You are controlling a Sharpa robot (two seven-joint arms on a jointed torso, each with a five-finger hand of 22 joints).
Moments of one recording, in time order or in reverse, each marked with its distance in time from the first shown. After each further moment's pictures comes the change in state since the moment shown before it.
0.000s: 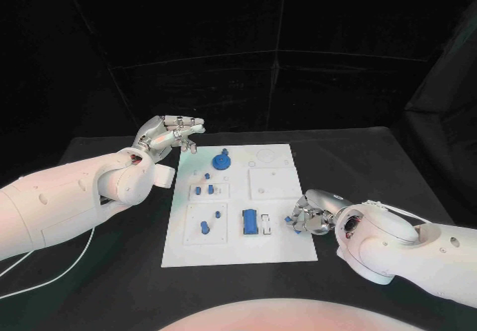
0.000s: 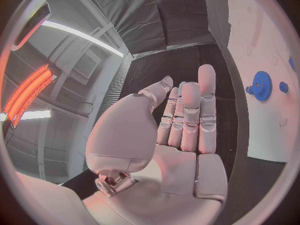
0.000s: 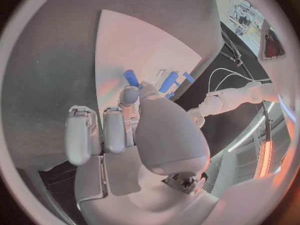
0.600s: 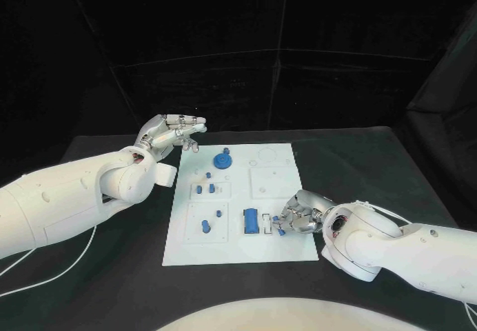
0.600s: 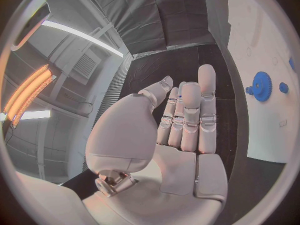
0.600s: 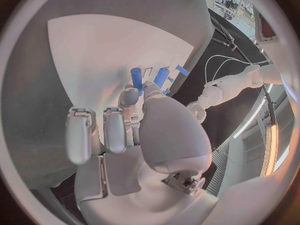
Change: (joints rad) left arm 0.000 0.001 0.000 0.000 0.000 0.000 0.000; left_hand 0.000 0.000 0.000 0.000 0.000 0.000 0.000 0.000 0.000 0.000 0.000 0.000 0.000 0.000 0.000 0.000 0.000 0.000 0.000 0.000 0.000 0.000; right arm 0.000 0.082 0.000 -0.043 0.135 -0.057 0.019; right_hand -0.065 -0.025 -0.018 0.004 0.078 0.017 -0.003 -0.002 -0.002 0.006 0.002 0.019 0.018 0.000 0.000 0.009 0.014 0.000 0.000 0.000 0.008 0.000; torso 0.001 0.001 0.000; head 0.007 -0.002
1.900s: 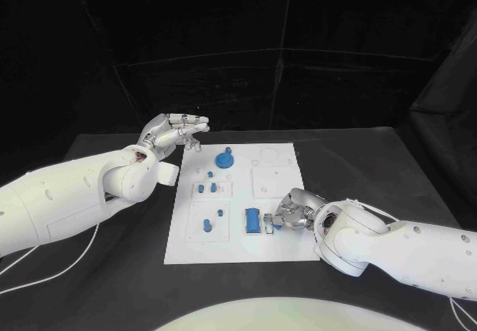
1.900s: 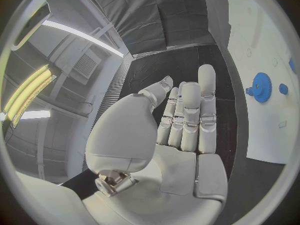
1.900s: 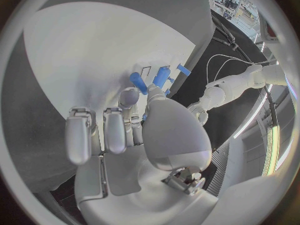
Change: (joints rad) left arm 0.000 -0.003 0.000 0.004 0.000 0.001 -0.002; left_hand 0.000 0.000 0.000 0.000 0.000 0.000 0.000 0.000 0.000 0.000 0.000 0.000 0.000 0.000 0.000 0.000 0.000 0.000 0.000 0.000 0.000 0.000; right arm 0.000 0.068 0.000 -0.061 0.000 0.003 -0.003; right_hand -0.129 0.010 -0.092 0.000 -0.174 0.031 -0.005 0.000 0.013 0.007 -0.007 -0.016 -0.009 0.000 0.000 0.000 -0.009 0.000 0.000 0.000 0.000 0.000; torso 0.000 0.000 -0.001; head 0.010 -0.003
